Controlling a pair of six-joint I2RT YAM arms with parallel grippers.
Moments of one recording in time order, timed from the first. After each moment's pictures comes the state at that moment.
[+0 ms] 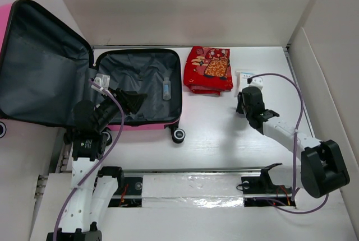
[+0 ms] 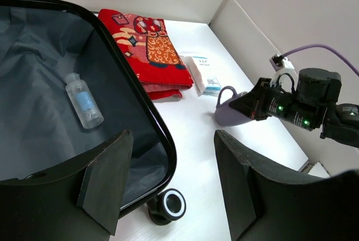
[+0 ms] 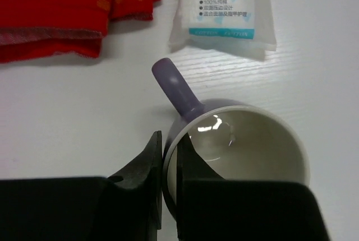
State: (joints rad) left arm -0.04 0.62 0.70 -0.09 0.58 -0.52; right arm 0.36 1.26 0.66 -0.03 0.36 0.35
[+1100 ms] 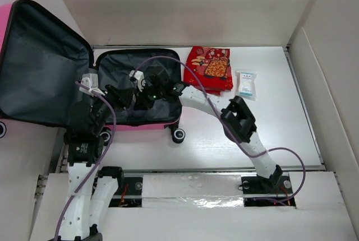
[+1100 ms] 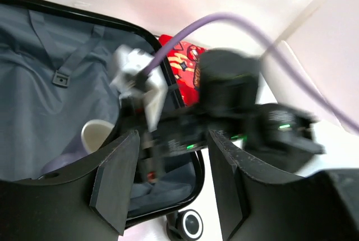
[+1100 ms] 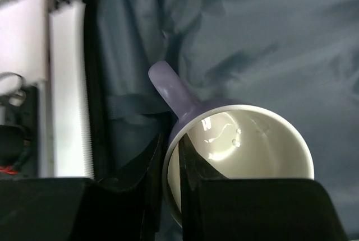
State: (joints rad) left arm -0.04 0.59 0.77 -0.23 0.31 -0.52; right arm 0.91 2.27 1.98 -0.19 -0.56 0.02
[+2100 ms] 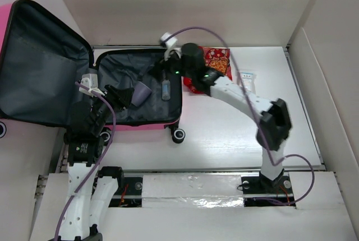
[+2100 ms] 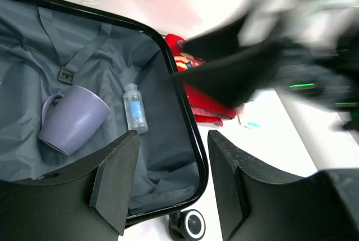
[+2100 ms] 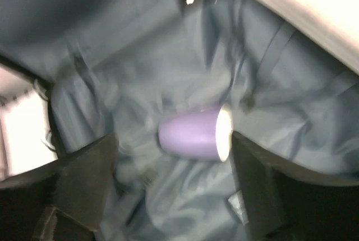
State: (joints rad) left arm -0.04 0.59 0.78 -0.25 0.28 -0.52; right arm 0.80 2.01 1.84 -0.04 -0.29 0.06
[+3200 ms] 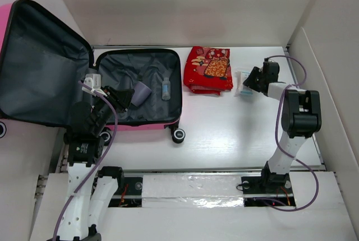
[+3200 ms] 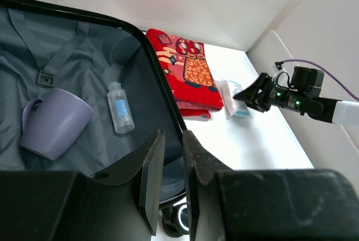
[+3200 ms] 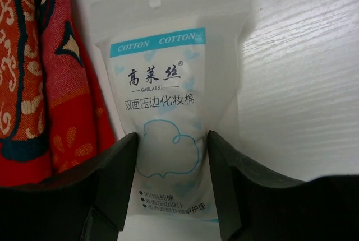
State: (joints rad) left arm -0.06 0.59 0.78 -0.23 0.35 -0.51; right arm -0.06 1.91 1.15 0.08 -0.13 0.41
